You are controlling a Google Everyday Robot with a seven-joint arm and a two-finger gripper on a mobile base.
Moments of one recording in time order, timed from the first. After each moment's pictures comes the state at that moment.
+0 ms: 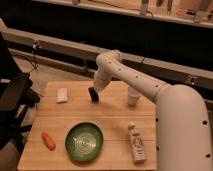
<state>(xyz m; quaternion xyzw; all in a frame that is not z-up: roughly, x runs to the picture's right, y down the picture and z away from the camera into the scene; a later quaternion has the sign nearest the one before) -0.031 0.003 0.878 -0.22 -0.22 -0.26 0.91</state>
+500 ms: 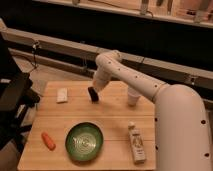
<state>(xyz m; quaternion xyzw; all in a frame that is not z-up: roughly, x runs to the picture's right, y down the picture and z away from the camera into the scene) -0.034 0.003 0.881 -0.22 -0.22 -0.26 0.91</state>
